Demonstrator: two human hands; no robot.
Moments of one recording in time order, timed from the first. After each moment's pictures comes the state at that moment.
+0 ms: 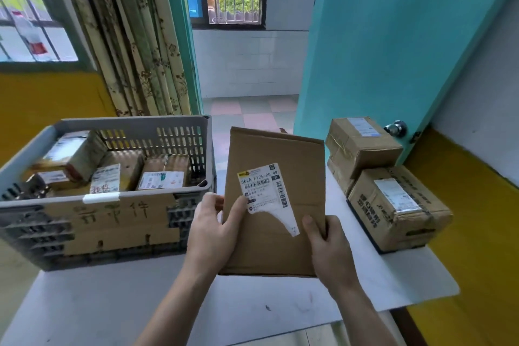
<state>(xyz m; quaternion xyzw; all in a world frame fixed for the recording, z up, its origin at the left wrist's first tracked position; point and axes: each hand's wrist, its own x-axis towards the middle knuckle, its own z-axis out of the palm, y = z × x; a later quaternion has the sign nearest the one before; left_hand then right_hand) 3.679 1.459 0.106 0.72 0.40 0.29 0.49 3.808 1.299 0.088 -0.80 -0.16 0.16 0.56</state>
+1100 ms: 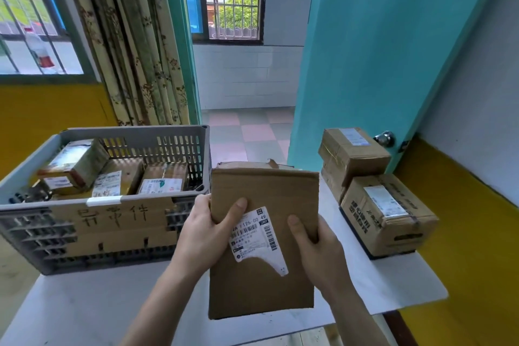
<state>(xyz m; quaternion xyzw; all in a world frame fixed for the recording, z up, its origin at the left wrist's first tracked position) 3.645 1.448 0.146 0.74 0.39 0.23 0.49 3.776 1.287 0.116 -0.80 -0.20 0.15 0.55</state>
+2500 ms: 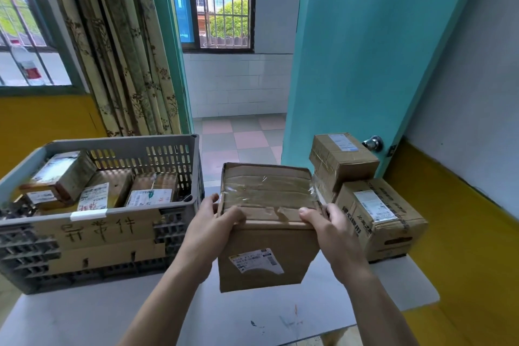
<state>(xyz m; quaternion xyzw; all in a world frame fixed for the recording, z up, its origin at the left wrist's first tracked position) 3.675 1.439 0.170 0.65 0.40 0.19 0.61 3.815 1.273 0.164 -0.78 -0.16 0.20 0.57</state>
